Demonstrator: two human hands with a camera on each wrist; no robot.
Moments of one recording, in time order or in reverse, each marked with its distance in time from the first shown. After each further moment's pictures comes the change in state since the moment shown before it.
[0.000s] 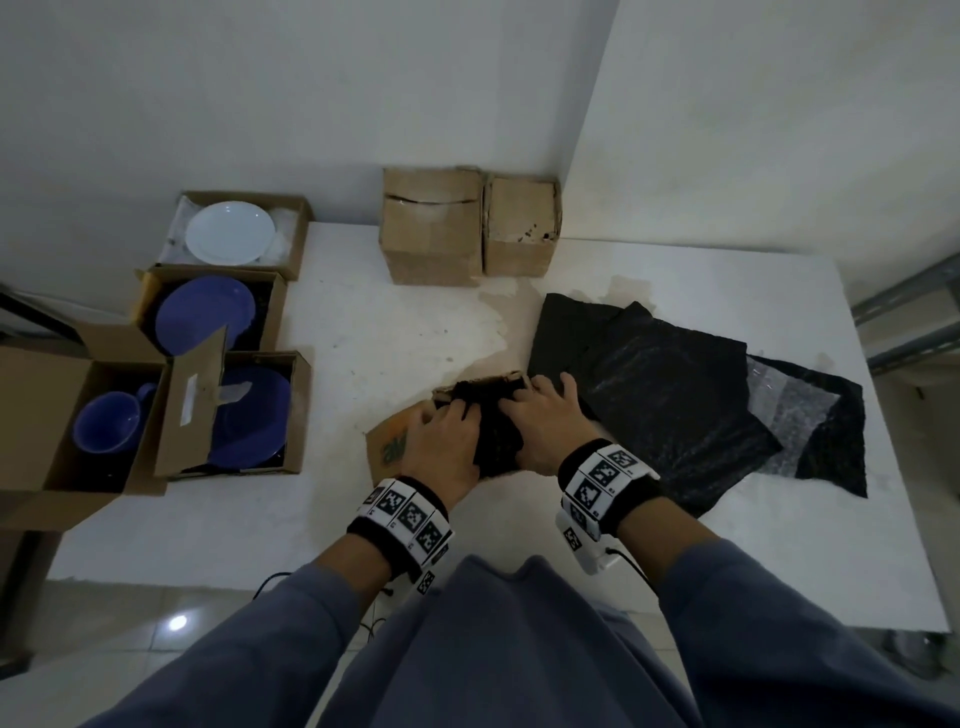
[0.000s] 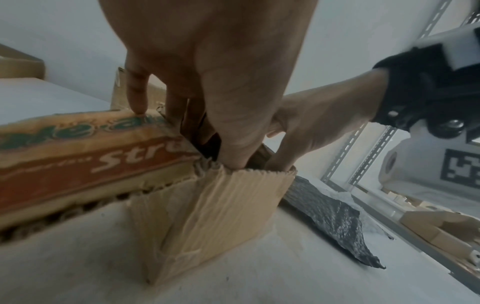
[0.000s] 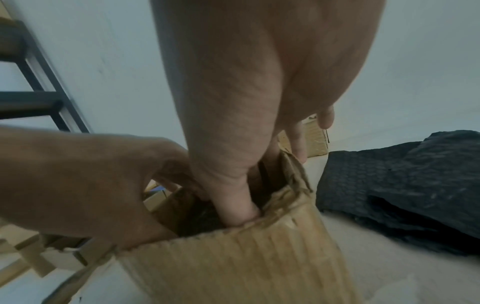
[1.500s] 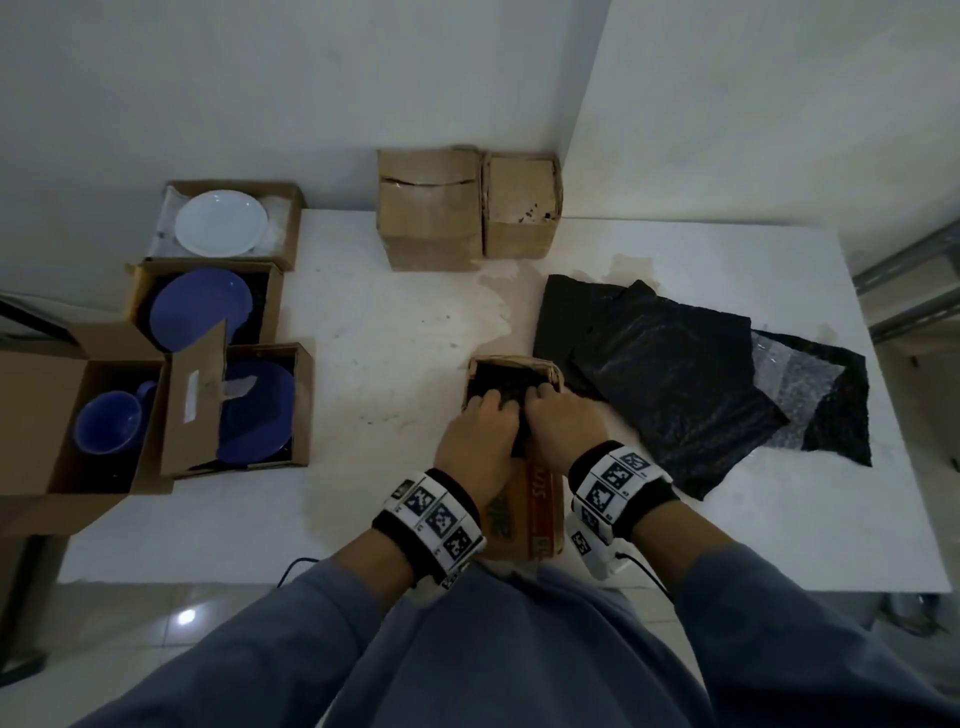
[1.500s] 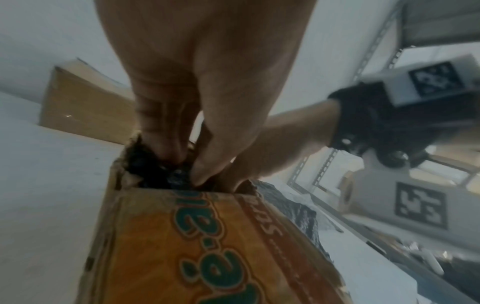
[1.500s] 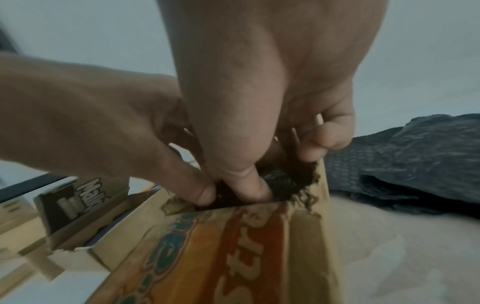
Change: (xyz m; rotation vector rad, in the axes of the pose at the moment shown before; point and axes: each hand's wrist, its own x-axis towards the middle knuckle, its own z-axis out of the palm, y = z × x) left_hand -0.010 0.026 -0.029 -0.175 -0.055 0.099; right_hand -0.014 -0.015 0.002 0.136 -0.003 0.175
